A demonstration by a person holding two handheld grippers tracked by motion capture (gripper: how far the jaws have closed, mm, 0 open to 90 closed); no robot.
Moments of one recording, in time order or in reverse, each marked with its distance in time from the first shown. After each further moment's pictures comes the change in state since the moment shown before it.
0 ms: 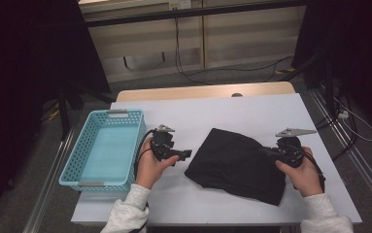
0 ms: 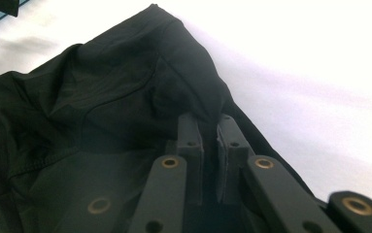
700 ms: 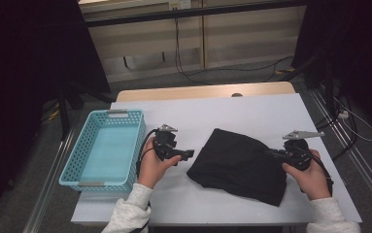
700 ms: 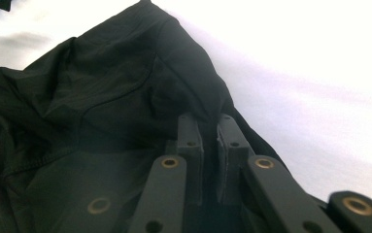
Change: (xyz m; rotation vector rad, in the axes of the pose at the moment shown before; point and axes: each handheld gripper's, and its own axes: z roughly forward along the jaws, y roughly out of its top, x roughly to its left) left arm -0.005 0.003 0.004 -0.002 -0.010 0.005; right arm -0.007 -0.009 -0.013 0.008 -0.024 0.012
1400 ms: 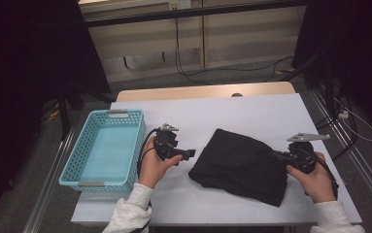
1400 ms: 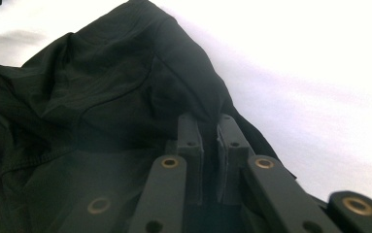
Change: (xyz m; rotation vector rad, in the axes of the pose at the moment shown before) left arm -0.004 0.003 -0.001 -0.006 -0.013 0.005; right arm -0.004 -0.007 -0.009 -0.001 -0.017 0.012
